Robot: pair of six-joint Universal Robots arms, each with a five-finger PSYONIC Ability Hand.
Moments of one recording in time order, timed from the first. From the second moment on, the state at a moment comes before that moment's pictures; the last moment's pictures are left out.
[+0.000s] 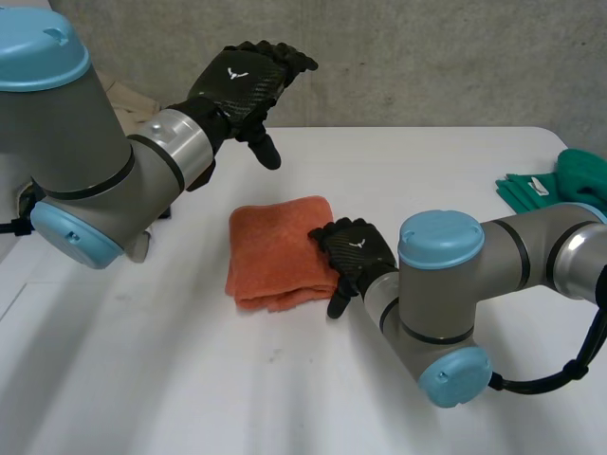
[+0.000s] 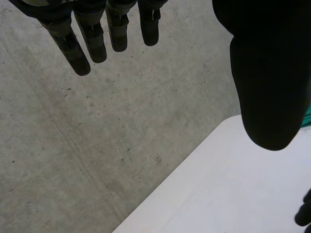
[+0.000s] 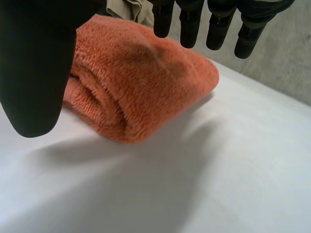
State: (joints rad) left arm 4.22 -2.07 -1.00 3.15 -1.26 3.34; right arm 2.23 -0.83 1.29 -0.13 1.56 3.01; left_hand 0.19 0.20 0.21 0.20 0.05; right_hand 0.22 0.21 0.21 0.21 0.05
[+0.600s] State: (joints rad) left arm 4.13 -2.03 -0.97 3.13 -1.26 3.30; right arm 2.29 -0.72 1.22 -0.28 1.57 2.72; left_hand 0.19 0.20 0.21 0.20 0.05; right_hand 0.24 0.25 0.25 0.24 0.08
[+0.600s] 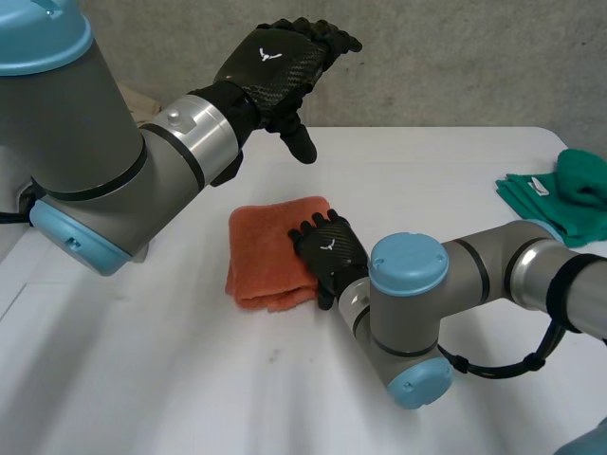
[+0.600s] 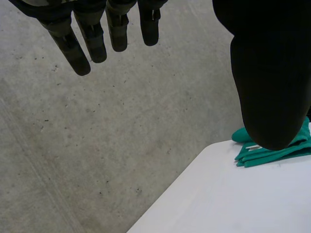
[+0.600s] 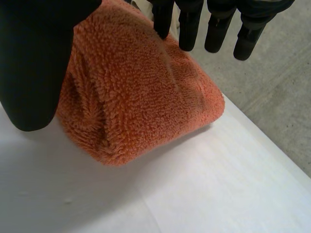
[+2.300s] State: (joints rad) left arm 4.16 -2.05 -0.98 3.12 -1.26 3.22; right arm 1.15 -0.29 0.68 -0.78 0.92 2.95; left_hand 0.19 0.20 0.21 0.20 0.05; right_hand 1.00 1.09 1.16 1.20 0.91
